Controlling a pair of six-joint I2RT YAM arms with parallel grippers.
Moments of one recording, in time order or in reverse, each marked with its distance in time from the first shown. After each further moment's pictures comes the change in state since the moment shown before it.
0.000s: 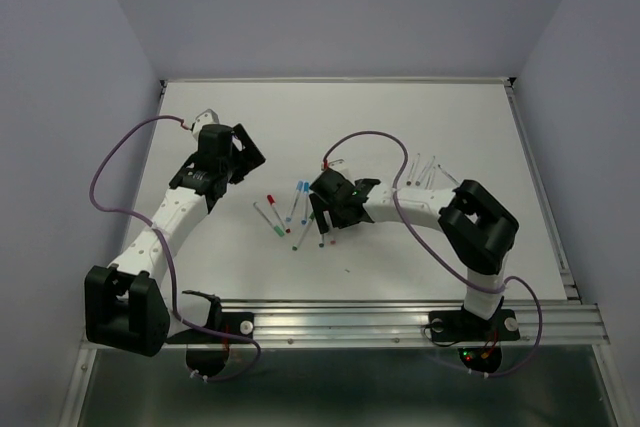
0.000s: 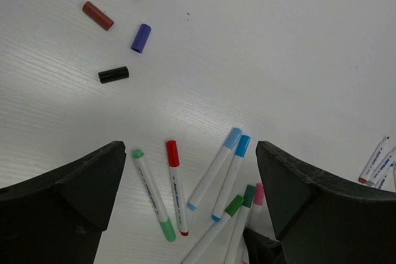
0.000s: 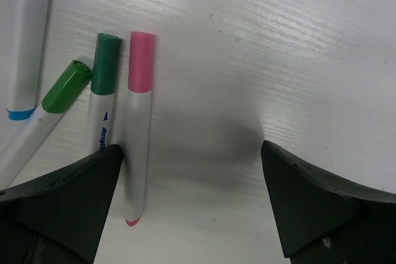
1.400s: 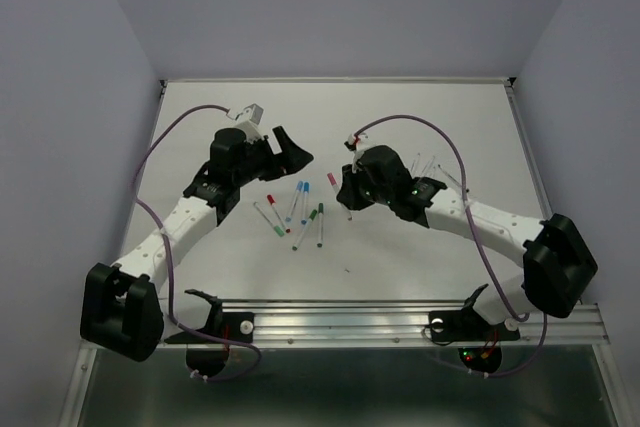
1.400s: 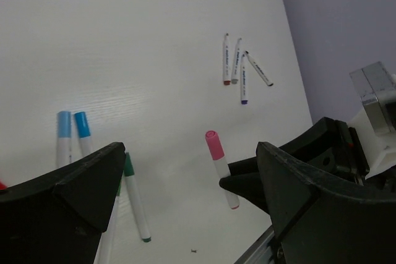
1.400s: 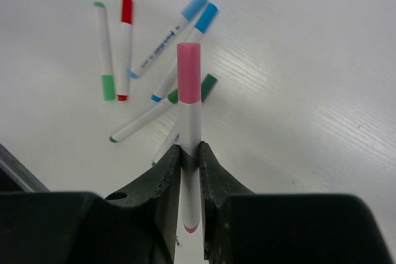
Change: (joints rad) left arm -0.095 -0.023 -0.093 0.332 0.470 0.033; right arm -0.133 -0.402 -0.215 0.265 -0.356 -0.175
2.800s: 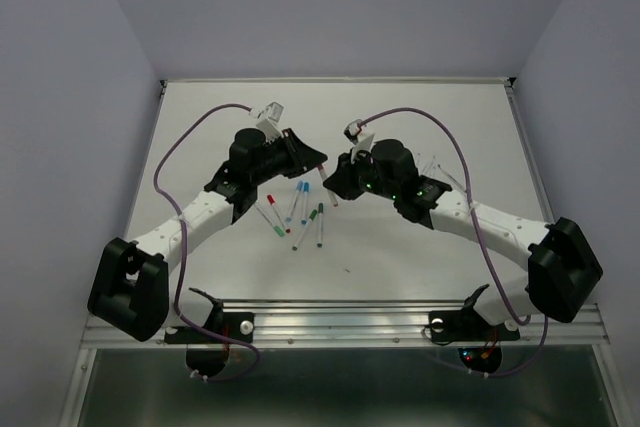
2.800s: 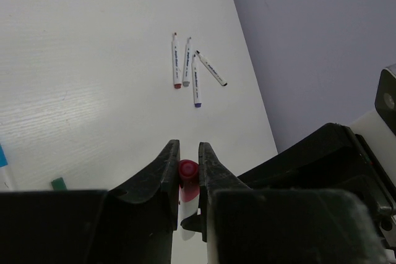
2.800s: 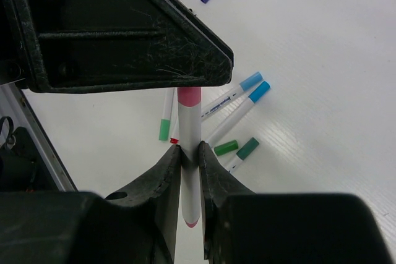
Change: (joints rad) left arm -0.140 0.114 0.000 0.266 0.067 -0.157; right arm -0.023 -0.066 -0.044 0.297 -0.183 -0.048
